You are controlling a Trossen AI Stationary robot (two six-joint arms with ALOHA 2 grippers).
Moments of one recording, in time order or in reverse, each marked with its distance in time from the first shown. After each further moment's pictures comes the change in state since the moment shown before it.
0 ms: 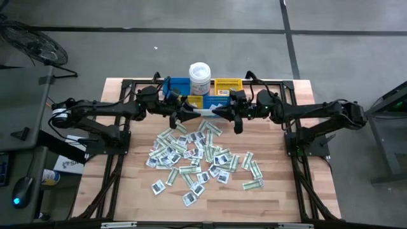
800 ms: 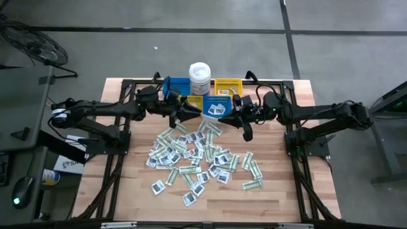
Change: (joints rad) left arm 0.000 -0.006 0.000 -0.007 -0.019 -0.055; right arm 0.048 -0.092 0.000 -0.108 -0.105 -0.076
